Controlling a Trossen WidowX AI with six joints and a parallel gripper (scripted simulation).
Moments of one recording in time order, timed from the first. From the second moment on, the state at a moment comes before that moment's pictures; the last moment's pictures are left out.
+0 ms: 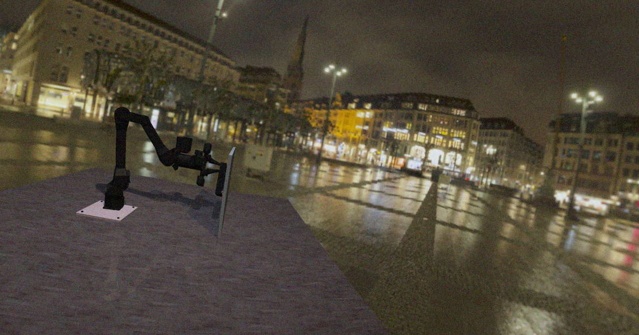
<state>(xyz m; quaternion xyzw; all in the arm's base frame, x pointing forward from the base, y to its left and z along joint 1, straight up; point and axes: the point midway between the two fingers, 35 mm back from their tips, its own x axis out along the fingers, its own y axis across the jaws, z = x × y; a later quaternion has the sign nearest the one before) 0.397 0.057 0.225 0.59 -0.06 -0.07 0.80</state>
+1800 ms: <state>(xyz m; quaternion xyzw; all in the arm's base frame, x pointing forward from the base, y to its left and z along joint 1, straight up) 0.396 0.053 0.225 0.59 -0.06 -0.07 0.80</state>
